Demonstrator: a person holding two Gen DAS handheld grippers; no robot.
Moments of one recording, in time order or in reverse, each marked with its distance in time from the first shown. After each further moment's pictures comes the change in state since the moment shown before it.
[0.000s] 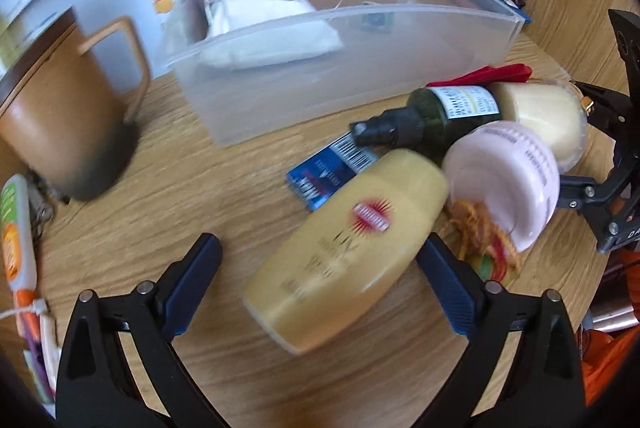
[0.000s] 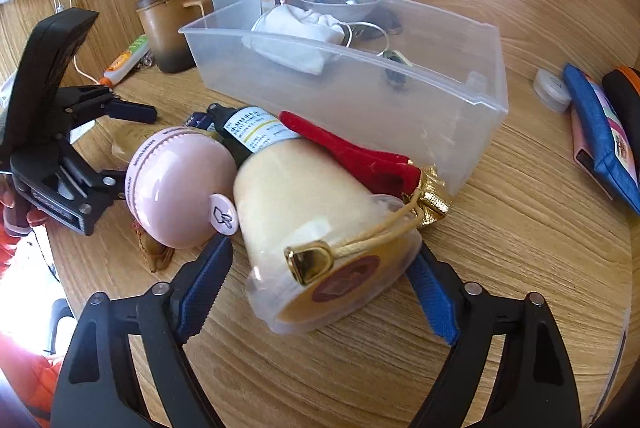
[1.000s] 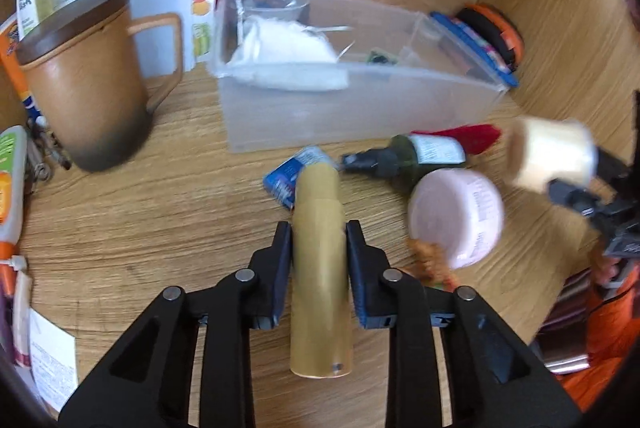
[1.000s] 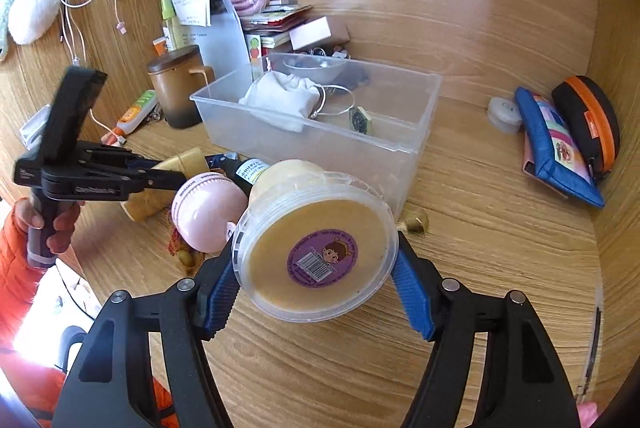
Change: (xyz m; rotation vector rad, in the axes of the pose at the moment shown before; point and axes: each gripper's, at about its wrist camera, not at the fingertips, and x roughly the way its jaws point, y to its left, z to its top) left arm -0.024 0.019 -0.001 -0.189 -0.080 -0.091; right arm -0.067 -0.006 -0.007 0.053 -0.154 -0.032
